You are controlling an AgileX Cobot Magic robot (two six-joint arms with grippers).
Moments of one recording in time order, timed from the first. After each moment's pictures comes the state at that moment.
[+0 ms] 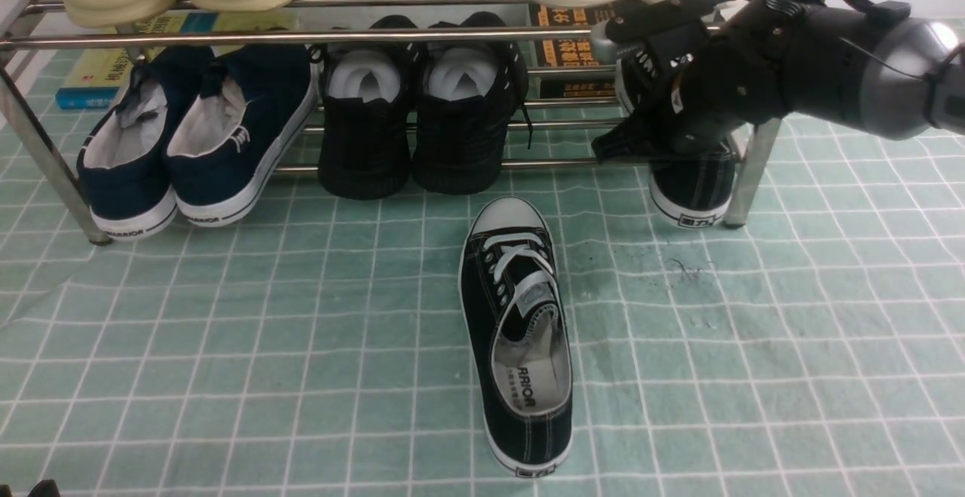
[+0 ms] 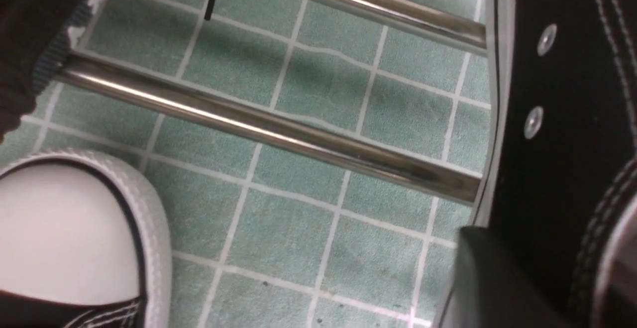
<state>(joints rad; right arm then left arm) 0.44 1.97 -1.59 -0.32 0.61 0.40 -0.01 -0.01 0.02 0.16 0.37 -0.16</state>
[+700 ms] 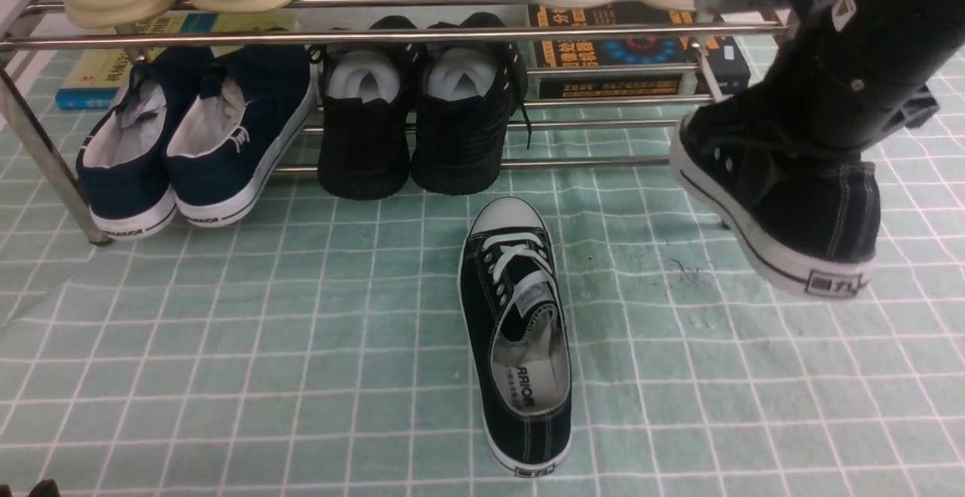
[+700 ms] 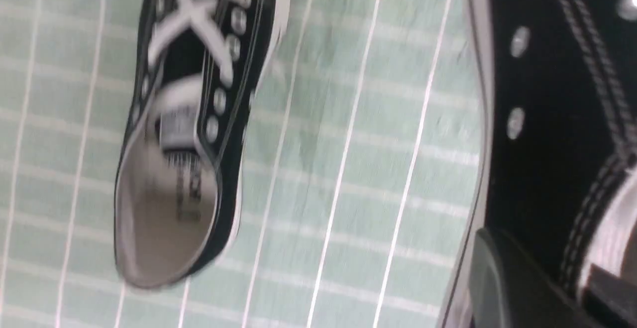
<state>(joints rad) 0.45 1.62 -1.57 0.07 1.25 0.27 -0.01 -0.01 0.02 0.16 0.37 -0.16</state>
